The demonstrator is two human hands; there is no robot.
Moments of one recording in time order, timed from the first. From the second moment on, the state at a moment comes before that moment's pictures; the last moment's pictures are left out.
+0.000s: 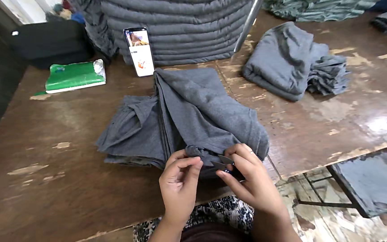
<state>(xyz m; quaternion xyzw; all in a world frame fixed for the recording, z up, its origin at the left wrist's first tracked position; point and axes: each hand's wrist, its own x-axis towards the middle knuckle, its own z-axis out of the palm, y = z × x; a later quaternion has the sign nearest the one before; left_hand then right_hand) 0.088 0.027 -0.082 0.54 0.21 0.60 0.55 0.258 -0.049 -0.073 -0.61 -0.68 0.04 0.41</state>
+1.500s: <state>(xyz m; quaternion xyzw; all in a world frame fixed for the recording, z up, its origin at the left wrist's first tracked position) 0.074 0.032 -0.090 0.52 0.13 0.57 0.63 0.264 -0.049 -0.056 -0.48 -0.70 0.09 0.52</state>
